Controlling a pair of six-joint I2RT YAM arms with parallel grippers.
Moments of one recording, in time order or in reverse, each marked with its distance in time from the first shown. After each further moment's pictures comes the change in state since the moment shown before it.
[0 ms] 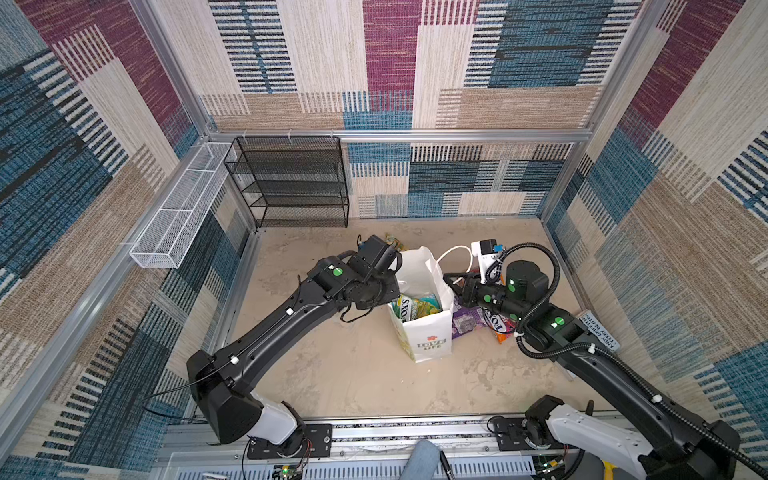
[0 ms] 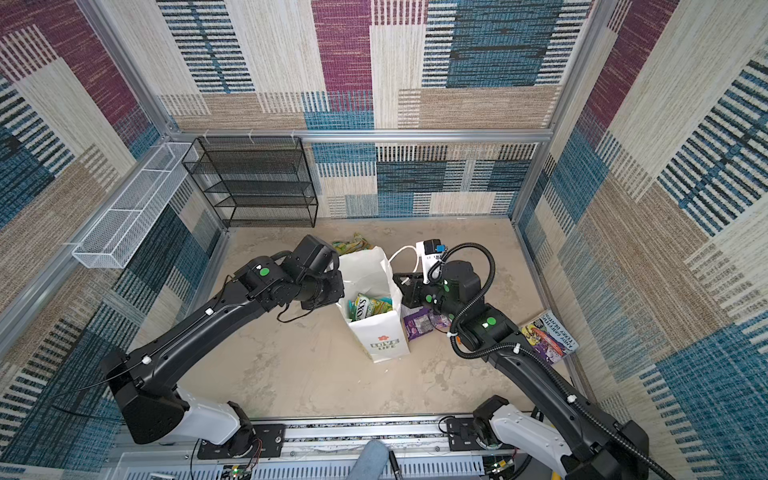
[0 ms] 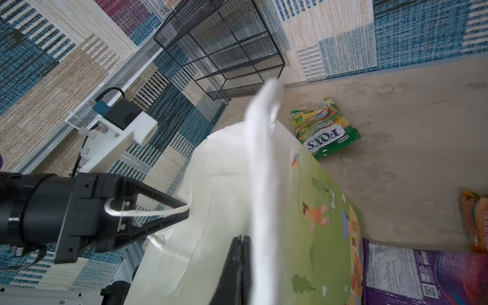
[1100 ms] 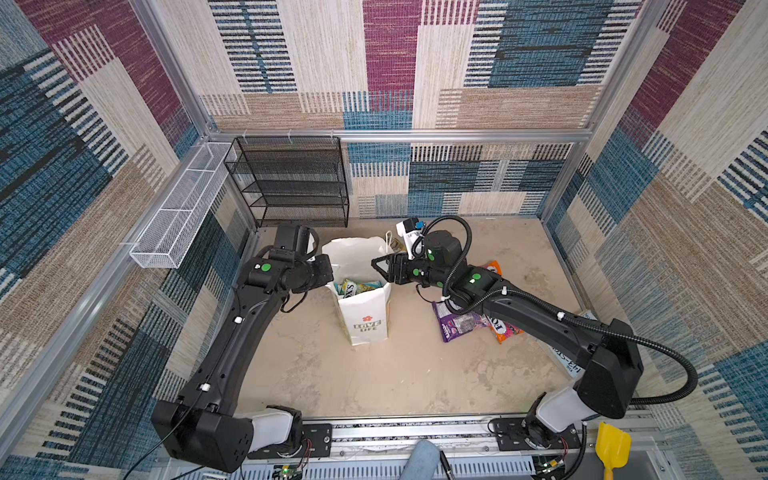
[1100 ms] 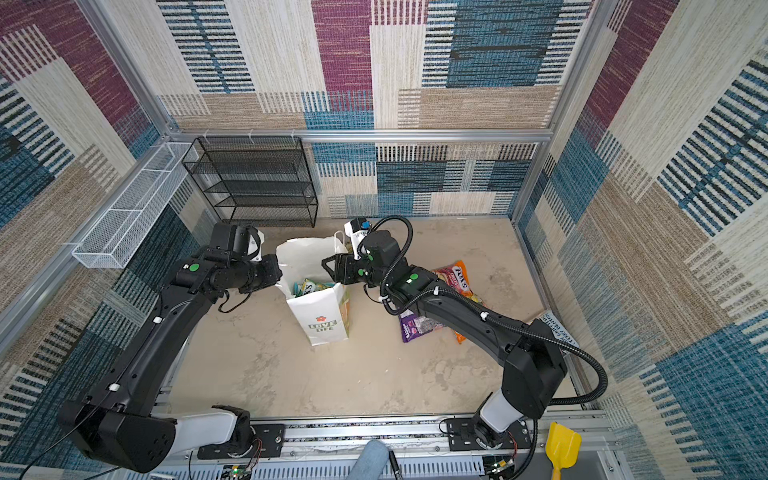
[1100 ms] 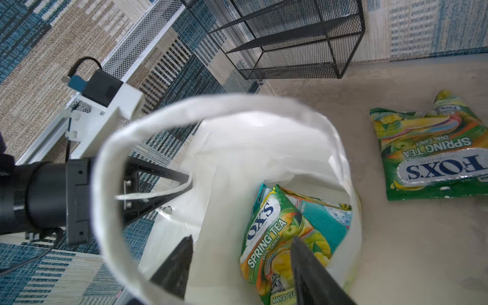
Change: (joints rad) left arm 0.534 -0.189 -0.200 0.106 0.174 0.437; right arm 0.235 0.569 0.461 0.048 0.089 0.035
